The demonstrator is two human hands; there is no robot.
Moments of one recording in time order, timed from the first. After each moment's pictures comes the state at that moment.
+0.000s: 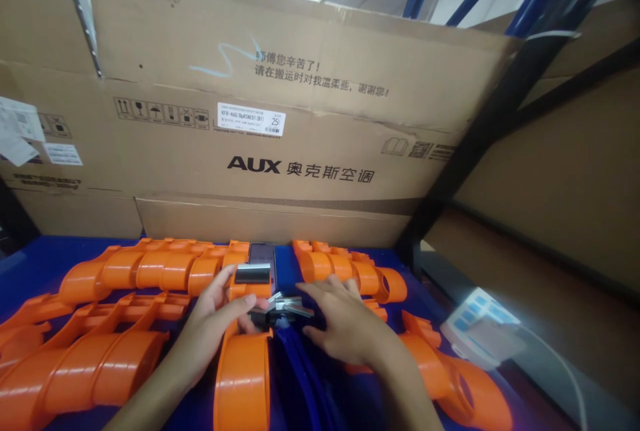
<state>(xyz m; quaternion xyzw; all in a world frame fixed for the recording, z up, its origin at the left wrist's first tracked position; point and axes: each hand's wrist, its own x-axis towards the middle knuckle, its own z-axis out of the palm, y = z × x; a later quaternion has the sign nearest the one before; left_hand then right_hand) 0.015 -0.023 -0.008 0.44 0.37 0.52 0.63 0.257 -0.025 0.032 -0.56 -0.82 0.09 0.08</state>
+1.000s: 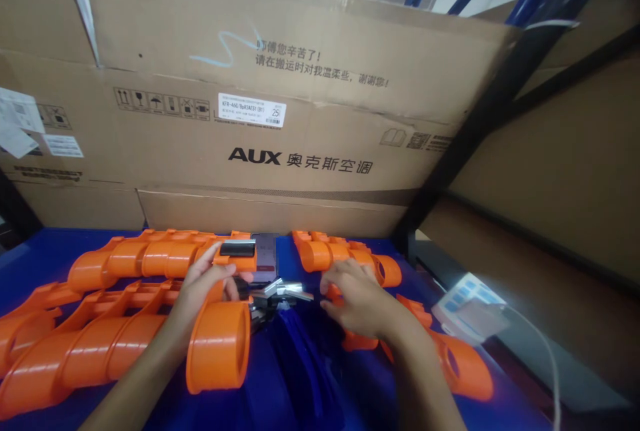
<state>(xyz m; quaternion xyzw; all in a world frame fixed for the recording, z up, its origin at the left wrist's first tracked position) -0.010 -0.010 0.011 0.43 0.37 0.55 0.62 0.282 -0.024 0.036 -0.58 -0.81 0.06 0.10</state>
